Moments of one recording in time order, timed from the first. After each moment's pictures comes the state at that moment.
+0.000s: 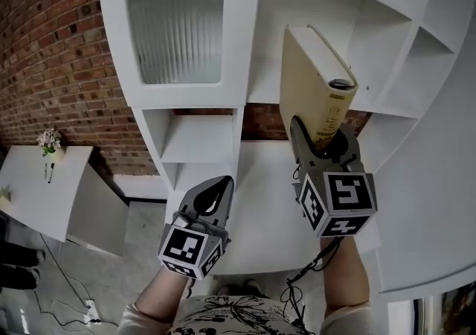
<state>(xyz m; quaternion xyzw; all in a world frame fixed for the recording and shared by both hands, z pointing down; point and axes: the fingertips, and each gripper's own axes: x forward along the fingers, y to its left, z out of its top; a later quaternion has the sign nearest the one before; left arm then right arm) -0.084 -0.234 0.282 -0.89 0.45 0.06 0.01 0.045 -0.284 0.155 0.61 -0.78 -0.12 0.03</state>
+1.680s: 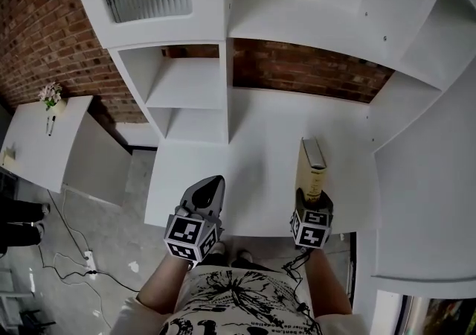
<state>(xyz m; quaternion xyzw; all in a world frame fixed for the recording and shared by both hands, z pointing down) -0.033 -0.198 0.472 -0.85 0.52 -0.03 -0.12 0.223 -0.210 0.584 0.65 -0.70 0.16 0.25</state>
